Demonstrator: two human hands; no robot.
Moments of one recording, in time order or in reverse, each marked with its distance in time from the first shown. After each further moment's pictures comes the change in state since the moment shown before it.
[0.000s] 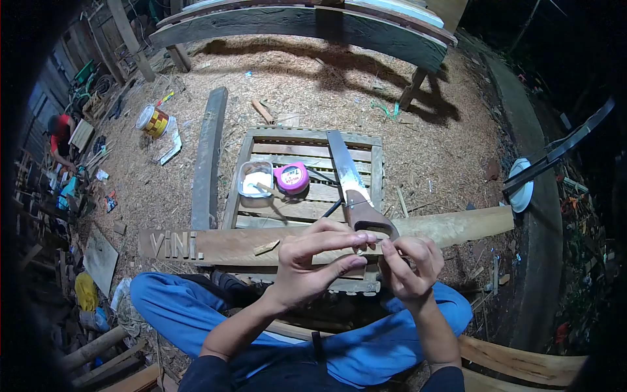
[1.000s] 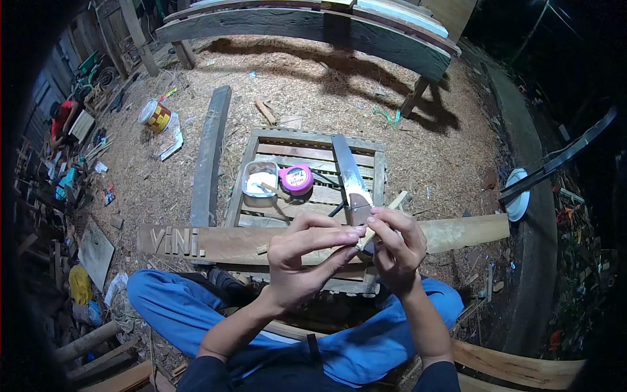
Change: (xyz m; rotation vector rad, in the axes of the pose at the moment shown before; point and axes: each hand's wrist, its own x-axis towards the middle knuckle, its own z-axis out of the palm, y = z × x) left_hand 0.002 0.015 -0.010 0.161 0.153 0.110; right_hand 0.029 0.001 0.038 0.239 0.073 0.093
